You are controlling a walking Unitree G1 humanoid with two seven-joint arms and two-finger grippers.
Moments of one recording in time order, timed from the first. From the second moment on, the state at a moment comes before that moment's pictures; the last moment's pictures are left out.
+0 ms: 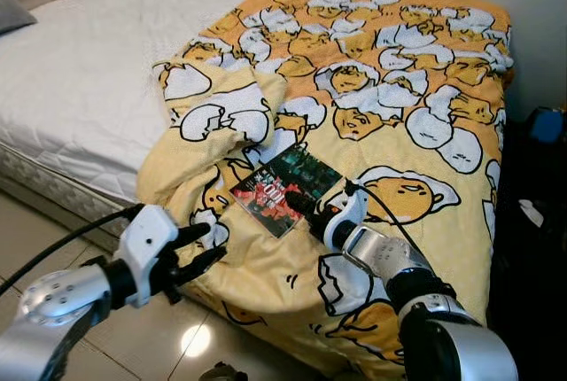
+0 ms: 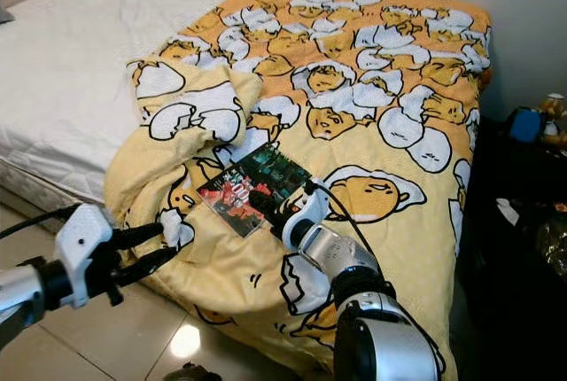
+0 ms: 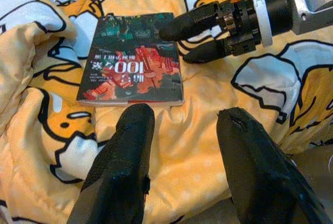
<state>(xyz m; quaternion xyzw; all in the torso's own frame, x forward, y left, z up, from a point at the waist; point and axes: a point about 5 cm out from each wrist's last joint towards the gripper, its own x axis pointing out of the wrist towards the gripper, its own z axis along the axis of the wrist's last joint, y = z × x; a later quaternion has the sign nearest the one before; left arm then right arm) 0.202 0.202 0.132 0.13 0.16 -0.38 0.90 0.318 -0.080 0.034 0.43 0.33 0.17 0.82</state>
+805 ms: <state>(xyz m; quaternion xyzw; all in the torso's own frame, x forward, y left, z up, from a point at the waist) 0.193 0.209 0.138 0.12 0.18 -0.38 0.90 0.324 -0.072 0.038 0.48 0.30 0.16 0.81</state>
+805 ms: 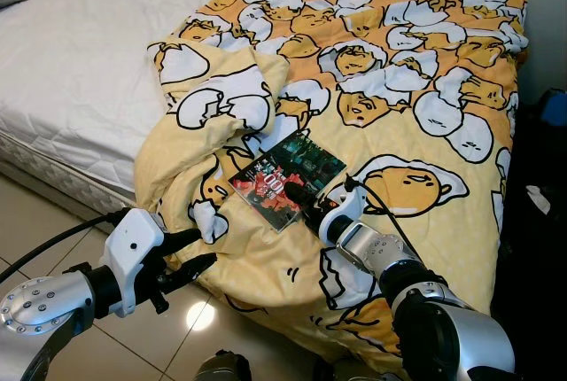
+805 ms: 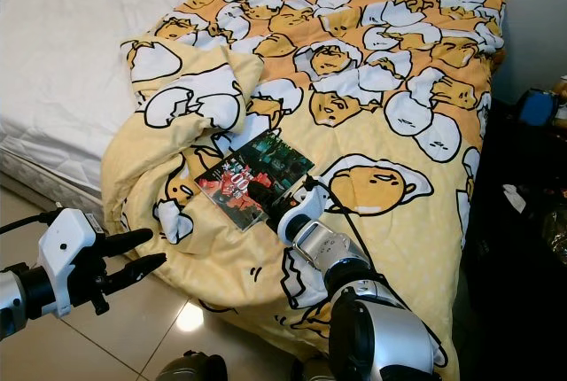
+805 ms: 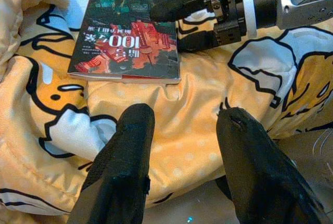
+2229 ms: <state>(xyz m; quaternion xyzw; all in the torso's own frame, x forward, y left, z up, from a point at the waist) 0.190 0.204 0.140 0.13 0.19 -0.40 0.89 0.338 -0.054 0.056 0.49 0.26 0.15 0.82</state>
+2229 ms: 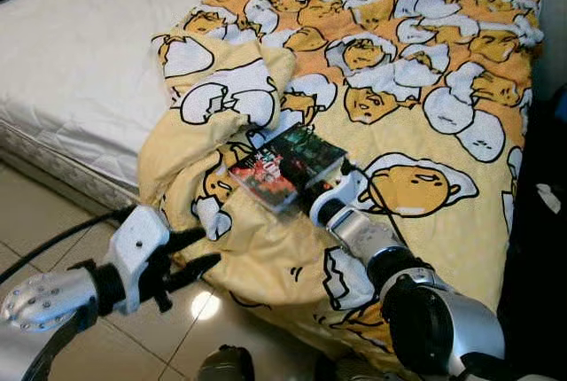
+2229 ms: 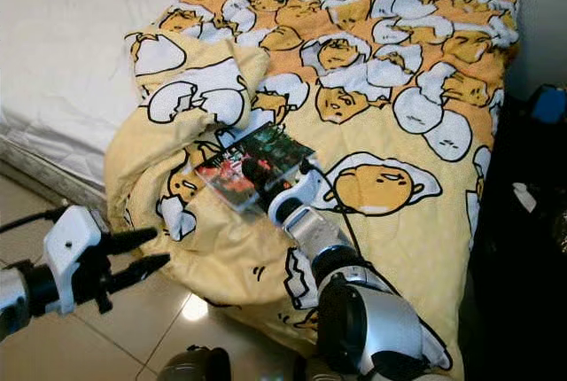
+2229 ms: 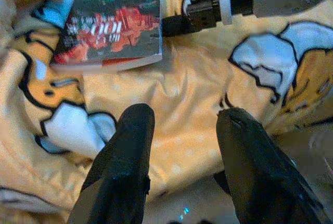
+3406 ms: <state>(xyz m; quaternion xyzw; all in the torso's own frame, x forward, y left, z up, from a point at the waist) 0.184 0.205 0.144 0.13 0.19 -0.39 0.89 0.343 -0.057 0.060 0.50 0.25 0.11 0.82</state>
